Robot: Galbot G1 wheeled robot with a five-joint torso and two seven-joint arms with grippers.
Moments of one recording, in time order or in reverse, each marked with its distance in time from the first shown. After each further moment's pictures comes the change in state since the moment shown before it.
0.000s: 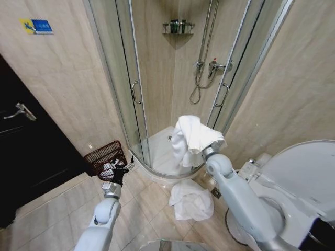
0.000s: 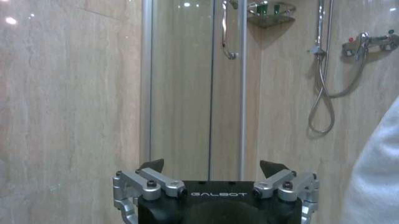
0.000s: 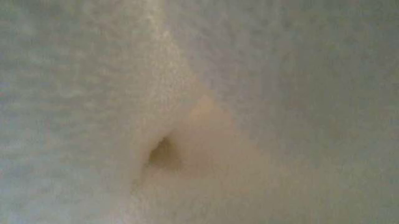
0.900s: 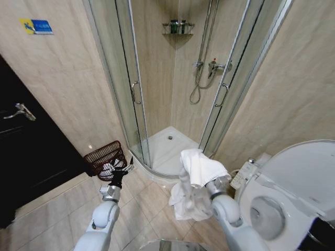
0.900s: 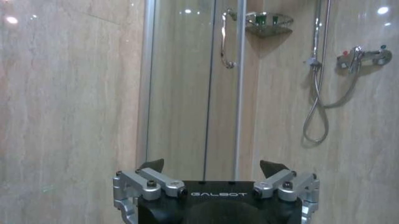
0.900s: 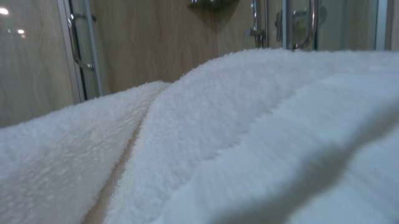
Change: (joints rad) left arm 0.044 0.000 -0.002 -0.034 -0.035 -0.037 0.011; right arm -0.489 0.157 0.119 0.126 -0.348 0.143 -0.060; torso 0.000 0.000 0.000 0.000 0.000
